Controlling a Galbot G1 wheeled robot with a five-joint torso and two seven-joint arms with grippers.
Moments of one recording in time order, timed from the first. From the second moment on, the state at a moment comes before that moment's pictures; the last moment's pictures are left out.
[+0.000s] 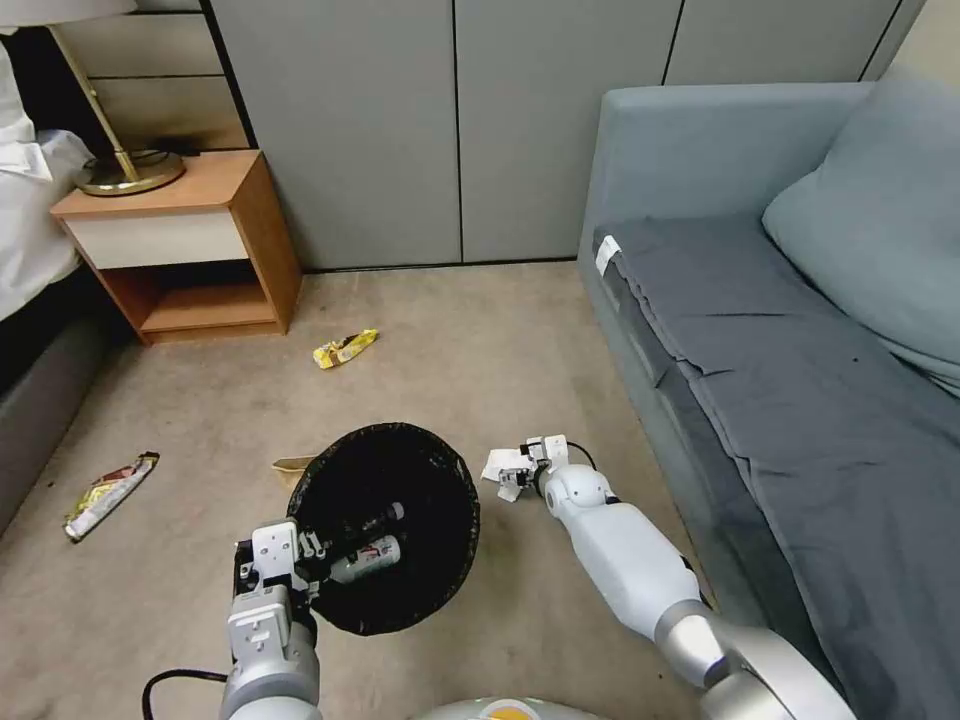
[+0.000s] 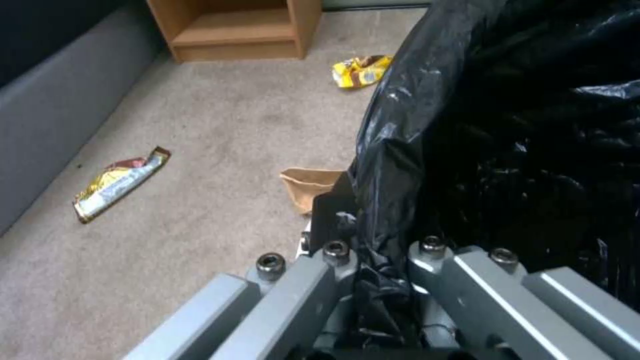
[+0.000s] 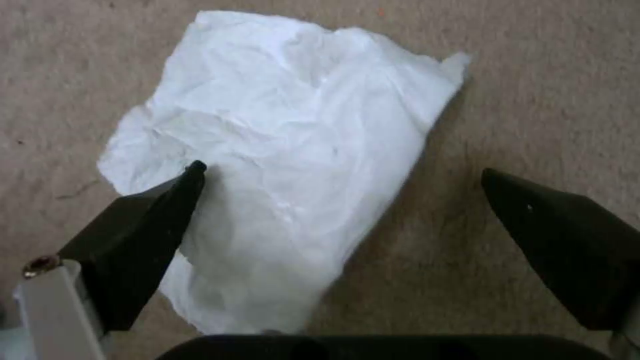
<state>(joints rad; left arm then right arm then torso) 1.88 -1.56 -0.43 -2.39 0.02 0.43 -0.40 -0.65 1.54 0.07 0.71 0.32 -0.39 0.01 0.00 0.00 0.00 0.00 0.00</state>
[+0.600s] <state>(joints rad) 1.87 -1.56 -0.43 -2.39 0.02 0.43 -0.40 -0.66 1.54 0.10 0.68 0.28 -0.34 -0.01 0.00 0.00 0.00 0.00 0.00</state>
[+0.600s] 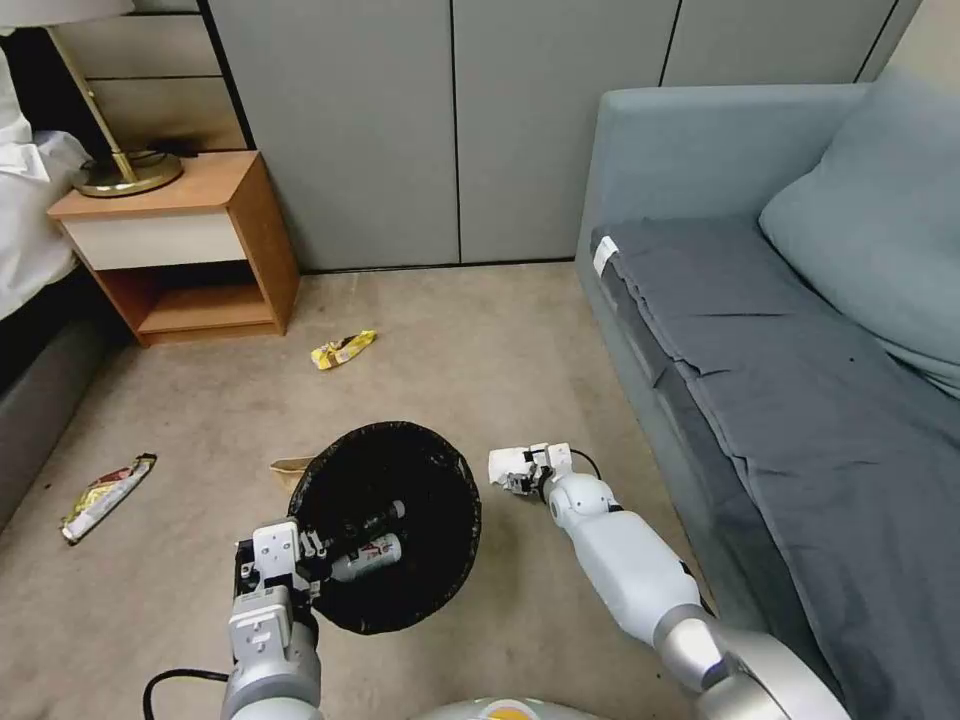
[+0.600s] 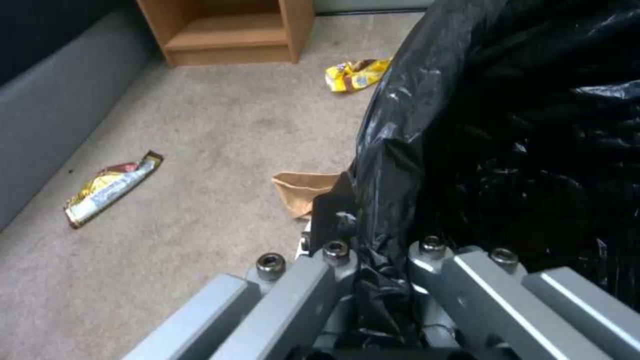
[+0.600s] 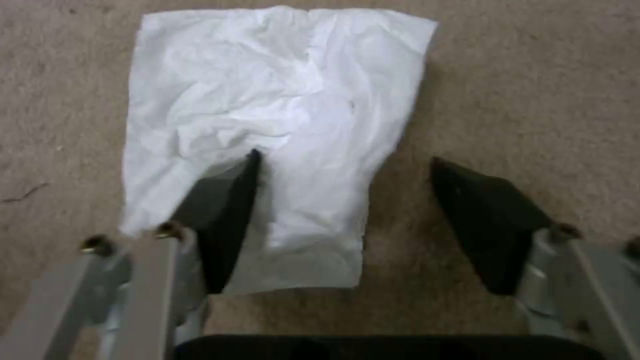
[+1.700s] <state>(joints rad) 1.86 -1.54 -0.44 -2.39 0.00 0.44 -0.40 -0.72 1.46 0.12 0.86 0.35 -0.32 0.00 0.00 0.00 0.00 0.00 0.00</state>
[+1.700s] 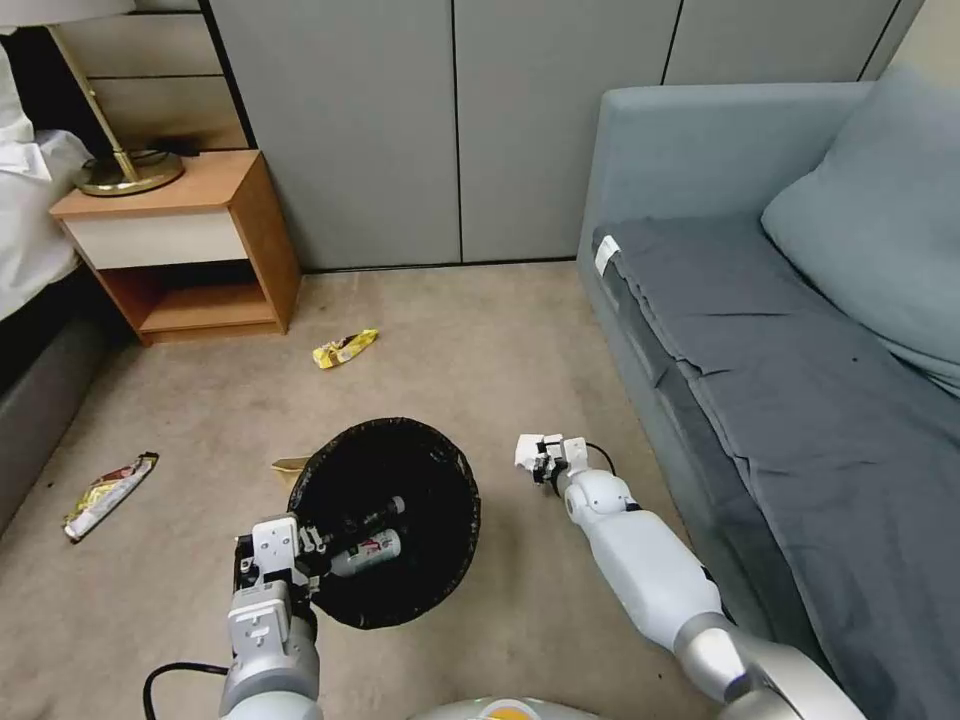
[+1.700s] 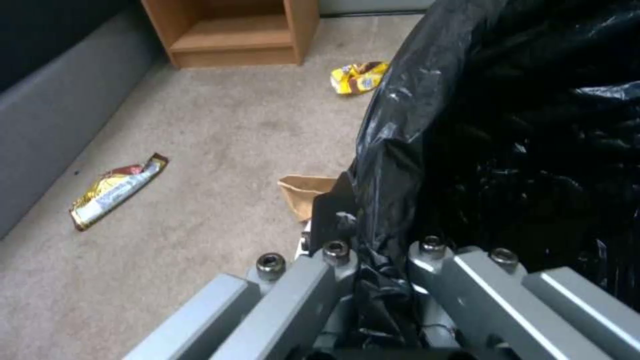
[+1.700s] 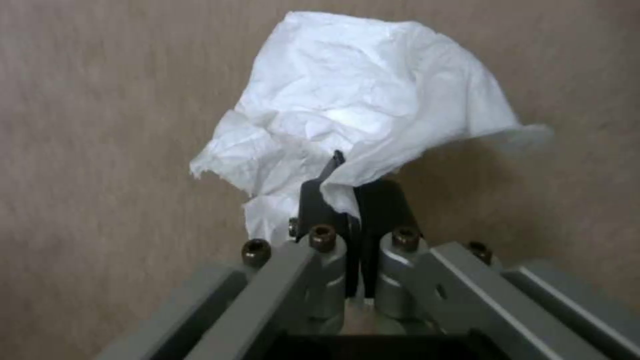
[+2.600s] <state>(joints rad) 1.83 -1.50 -0.42 -2.37 -0.04 0.45 -0.40 -1.11 1.21 0.06 2.00 0.37 0.05 -0.22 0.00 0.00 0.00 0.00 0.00</state>
